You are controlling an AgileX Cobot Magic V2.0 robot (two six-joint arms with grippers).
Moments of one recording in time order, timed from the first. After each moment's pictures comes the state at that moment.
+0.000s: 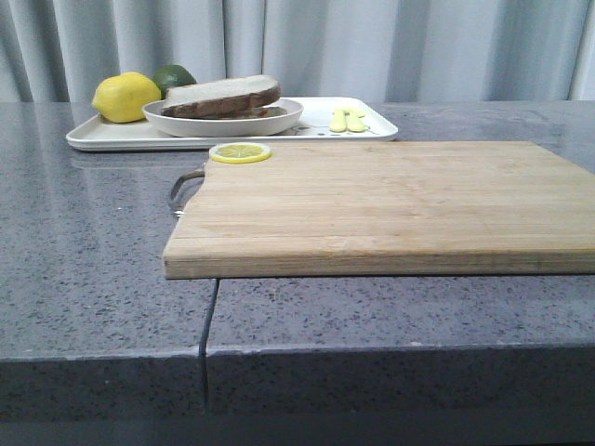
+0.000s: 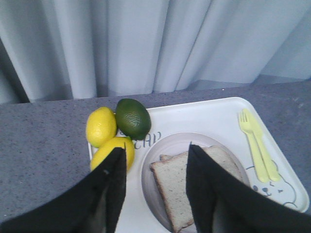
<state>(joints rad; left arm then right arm) -0.13 1.98 -2.62 -0.12 1.27 -0.12 0.26 0.29 -0.46 -0.05 0.39 -0.06</state>
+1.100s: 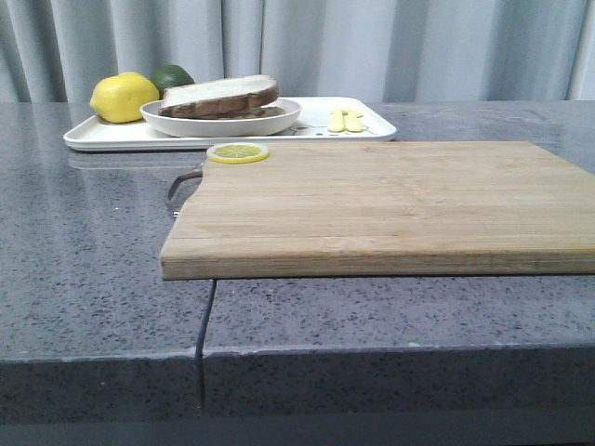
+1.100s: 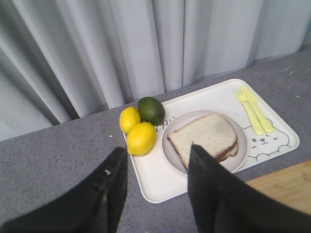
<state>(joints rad) -0.36 1.37 -2.08 0.17 1.23 -0.06 0.26 0.29 -0.46 -0.05 0.39 -0.06</state>
